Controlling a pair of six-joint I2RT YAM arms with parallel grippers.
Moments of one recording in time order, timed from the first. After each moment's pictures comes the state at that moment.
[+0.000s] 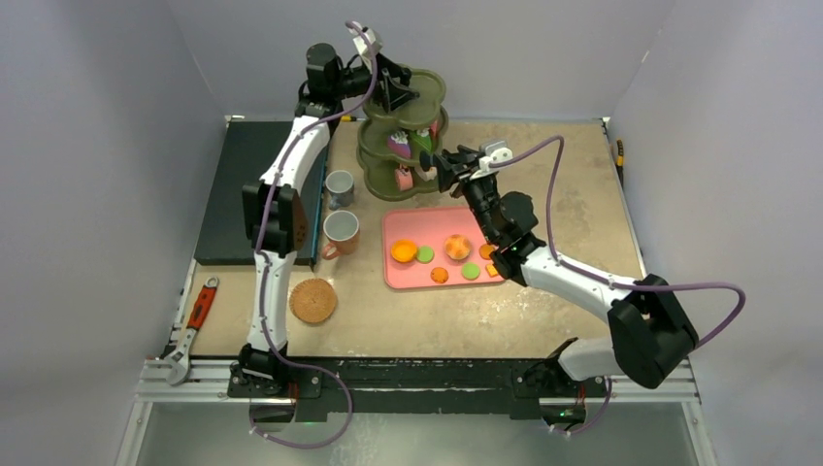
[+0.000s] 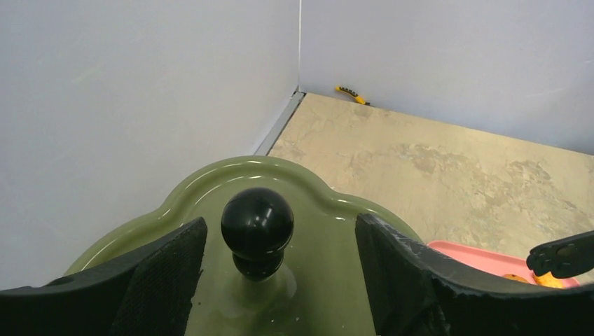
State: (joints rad) left arm -0.21 2.41 2.36 0.17 1.00 -0.12; right arm 0.65 1.36 0.77 0.92 0.19 0.01
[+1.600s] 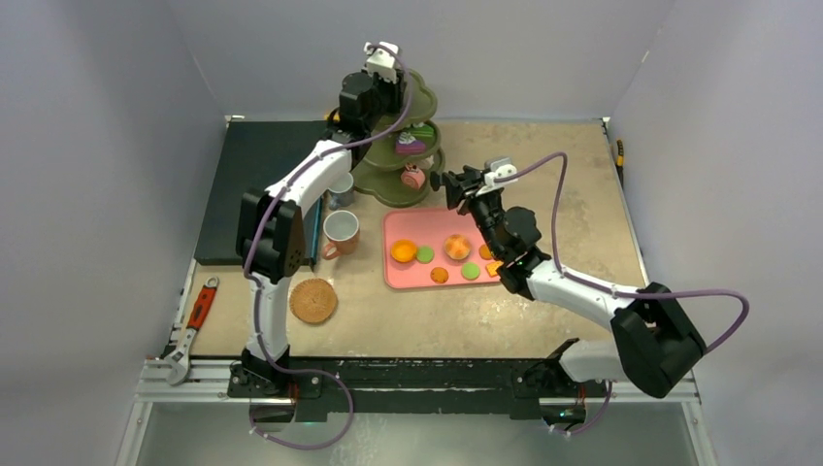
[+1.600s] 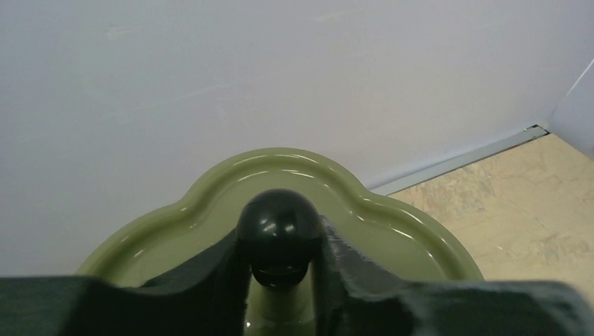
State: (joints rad) left arm -0.40 2.11 1.87 0.27 -0.01 0.01; right arm 0.64 1.30 0.63 0.92 0.21 0.04
